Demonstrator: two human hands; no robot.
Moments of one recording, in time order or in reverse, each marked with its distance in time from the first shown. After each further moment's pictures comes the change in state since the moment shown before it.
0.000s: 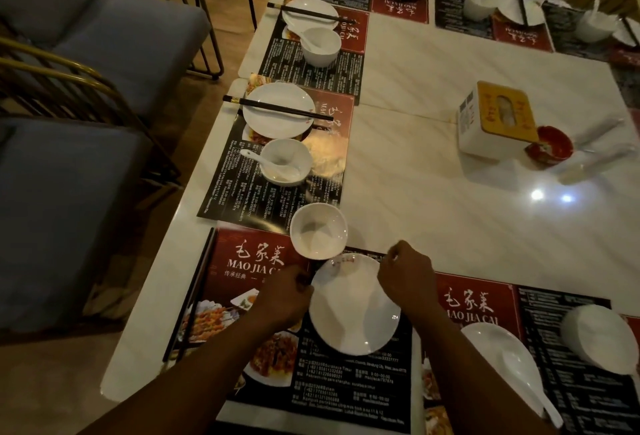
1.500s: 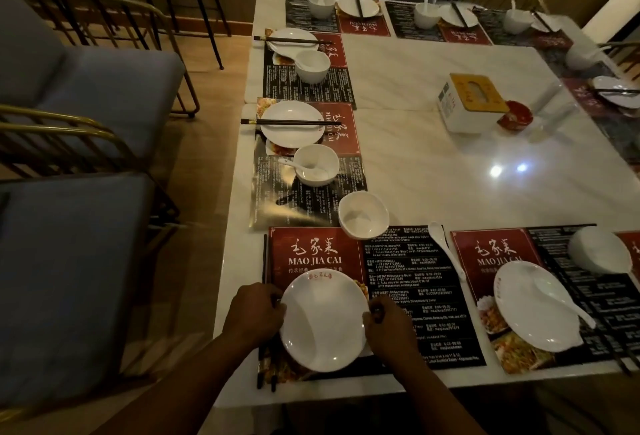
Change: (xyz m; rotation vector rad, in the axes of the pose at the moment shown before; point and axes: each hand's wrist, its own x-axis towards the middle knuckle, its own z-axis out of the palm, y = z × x) left_hand -0.032 -0.144 -0.117 0.303 0.116 0.216; right_hand -0.172 -0.079 0.129 0.402 -0.036 0.245
